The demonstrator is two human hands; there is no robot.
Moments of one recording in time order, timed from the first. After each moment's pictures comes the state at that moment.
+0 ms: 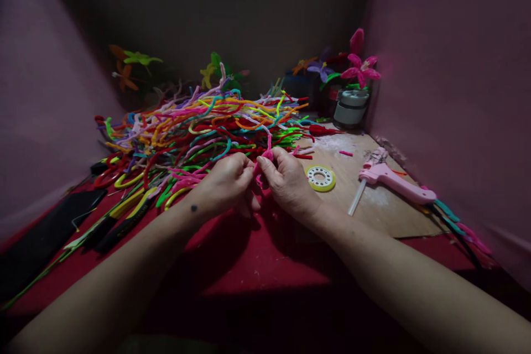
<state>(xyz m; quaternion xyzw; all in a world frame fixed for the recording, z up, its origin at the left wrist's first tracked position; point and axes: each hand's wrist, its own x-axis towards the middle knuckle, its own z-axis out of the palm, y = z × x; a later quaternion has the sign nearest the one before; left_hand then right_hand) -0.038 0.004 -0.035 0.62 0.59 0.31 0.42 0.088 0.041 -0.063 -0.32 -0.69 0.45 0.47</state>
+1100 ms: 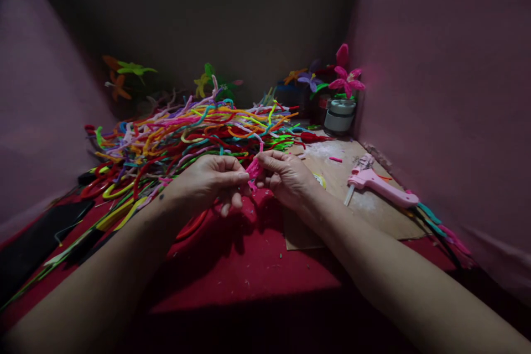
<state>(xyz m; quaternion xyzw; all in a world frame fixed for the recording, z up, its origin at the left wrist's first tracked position) -0.053 0.008 -0.015 0.55 0.49 0.35 0.58 0.097 0.058 -0.051 -0.19 -0.43 0.76 0.45</state>
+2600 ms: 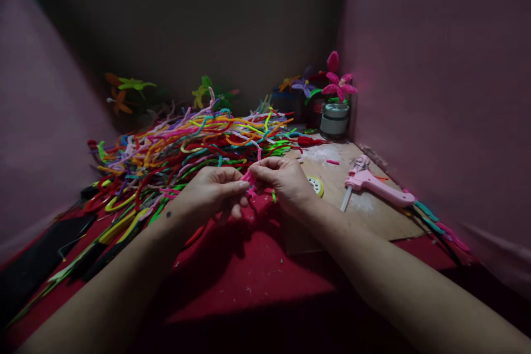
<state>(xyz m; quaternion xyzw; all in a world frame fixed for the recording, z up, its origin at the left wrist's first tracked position) -0.044 0.004 -0.013 0.53 0.54 0.36 0.54 0.097 0.051 -0.048 -0.27 -0.54 0.64 0.46</state>
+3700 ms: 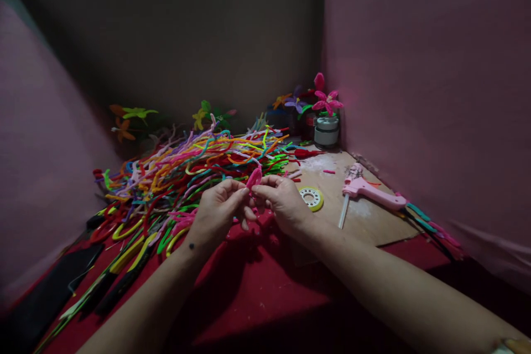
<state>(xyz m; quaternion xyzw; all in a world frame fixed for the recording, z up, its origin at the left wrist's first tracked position) -0.037 0.005 -0.023 0.55 0.52 0.48 0.45 0.085 0.045 -0.054 -0.24 -0.48 0.68 0.49</state>
